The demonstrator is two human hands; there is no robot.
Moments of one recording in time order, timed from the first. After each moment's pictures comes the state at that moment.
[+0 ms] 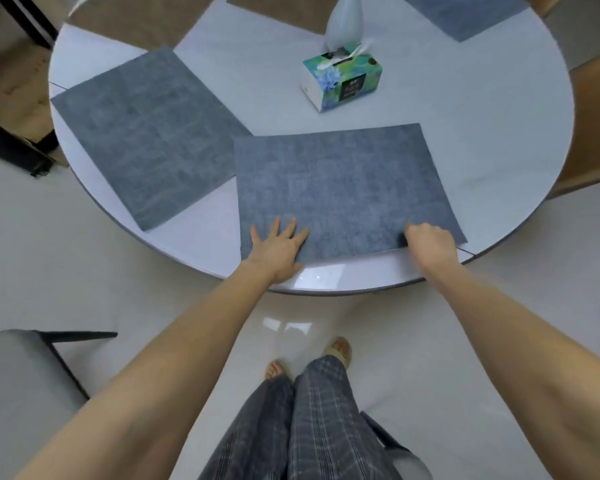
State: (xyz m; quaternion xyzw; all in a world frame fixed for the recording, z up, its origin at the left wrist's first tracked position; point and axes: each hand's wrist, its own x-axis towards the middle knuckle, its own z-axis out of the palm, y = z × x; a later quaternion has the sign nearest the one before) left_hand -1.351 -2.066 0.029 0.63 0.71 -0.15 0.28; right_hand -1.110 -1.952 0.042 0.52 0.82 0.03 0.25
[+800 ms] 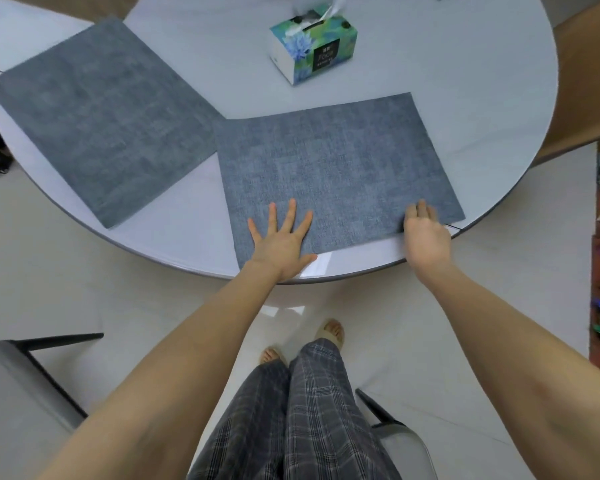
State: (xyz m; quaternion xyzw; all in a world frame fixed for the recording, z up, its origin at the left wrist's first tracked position) left_hand -1.311 -2.057 -0.003 0.64 0.71 -0.10 0.26; right_hand -1.078 -1.962 -0.001 0.61 0.77 0.00 0.16
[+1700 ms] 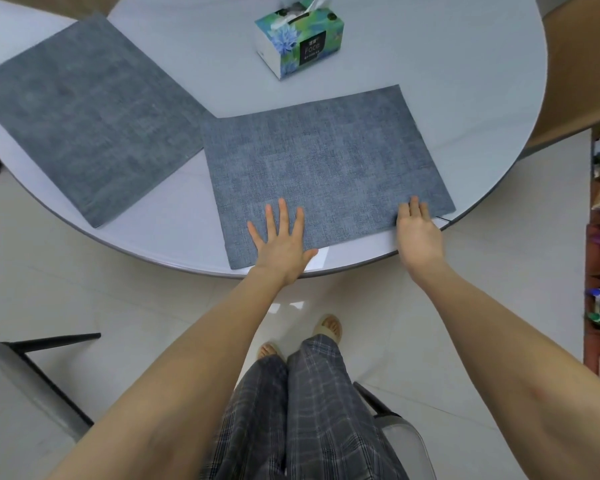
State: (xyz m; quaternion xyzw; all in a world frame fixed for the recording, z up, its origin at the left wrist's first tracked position) left_hand -1.281 -2.062 -0.009 0.61 0.74 -0.07 0.26; right_hand -1.066 -1.968 -0.007 0.61 0.78 -0.03 0.12
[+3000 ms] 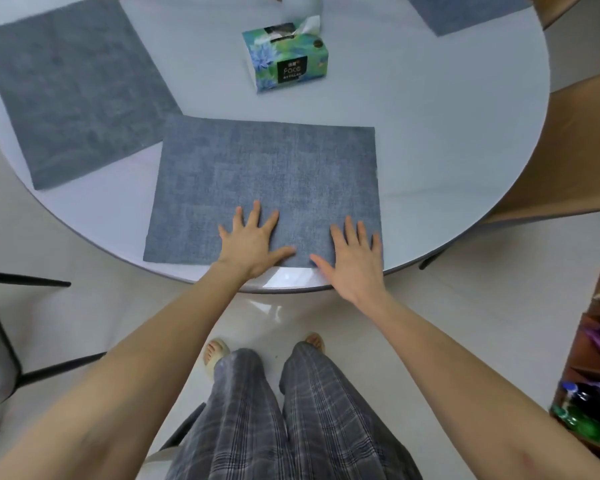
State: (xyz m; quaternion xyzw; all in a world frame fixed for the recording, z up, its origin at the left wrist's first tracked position) left_hand -1.198 -1.988 0.012 0.50 0.83 -0.05 0.24; right_hand -1.014 -1.907 0.007 0.43 0.89 -0.12 0.12
